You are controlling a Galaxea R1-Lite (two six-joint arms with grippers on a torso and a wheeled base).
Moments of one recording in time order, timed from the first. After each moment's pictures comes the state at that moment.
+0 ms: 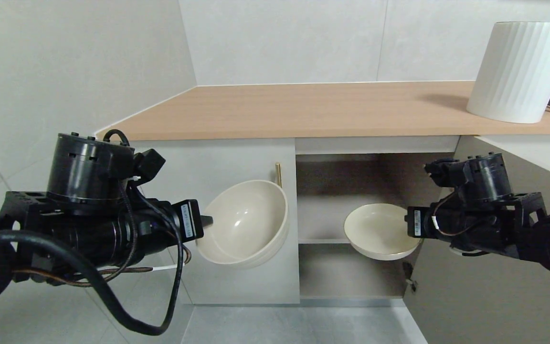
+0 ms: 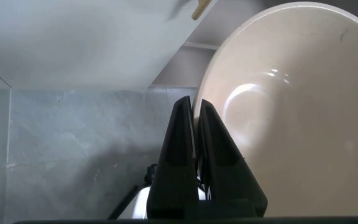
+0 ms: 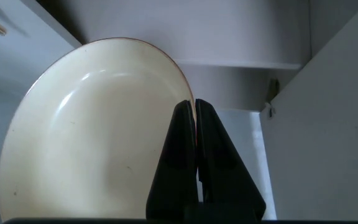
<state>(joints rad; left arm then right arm) -0.45 1.52 -0.86 -0.10 0.02 -0.53 0.41 1.74 -0.86 -0.32 -0.19 0.28</state>
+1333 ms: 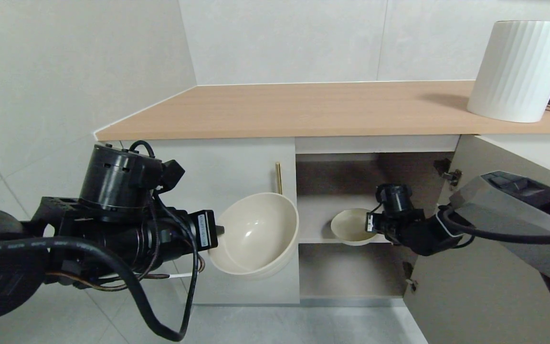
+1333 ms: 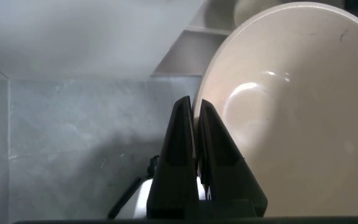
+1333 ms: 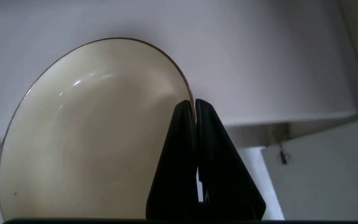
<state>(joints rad) -0.48 1.58 -0.86 -0.10 0.03 -0.53 0.33 2.45 -1.35 -0.53 -0.32 0.30</state>
